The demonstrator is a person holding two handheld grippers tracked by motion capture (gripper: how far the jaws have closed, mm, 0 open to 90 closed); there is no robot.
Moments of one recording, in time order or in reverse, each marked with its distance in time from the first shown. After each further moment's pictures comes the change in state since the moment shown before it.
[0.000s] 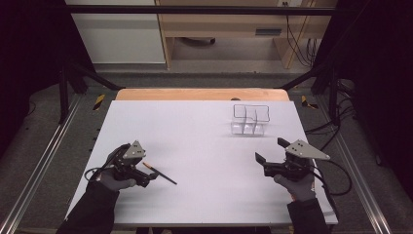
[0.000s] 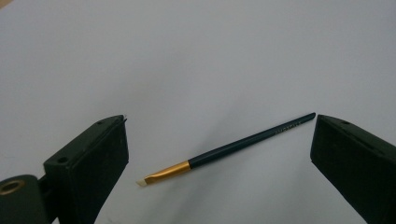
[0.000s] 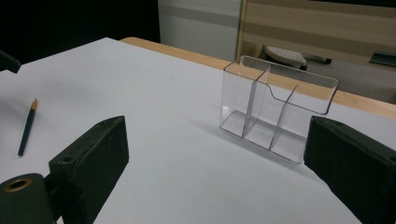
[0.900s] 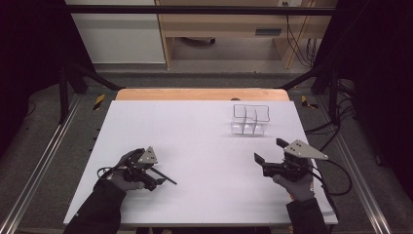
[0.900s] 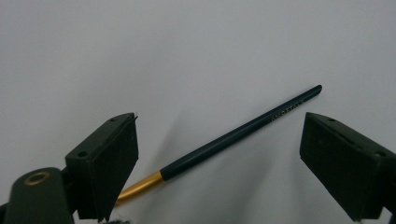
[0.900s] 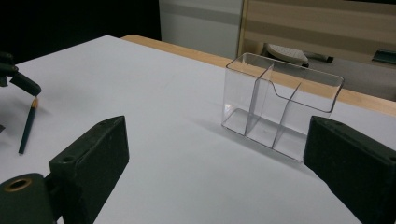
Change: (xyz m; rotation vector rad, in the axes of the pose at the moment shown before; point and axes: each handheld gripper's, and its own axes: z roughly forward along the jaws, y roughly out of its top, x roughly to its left) left arm -0.007 -0.002 0.038 0.114 -0.072 0.115; right arm 0.001 -0.001 0.003 0.010 0.005 0.002
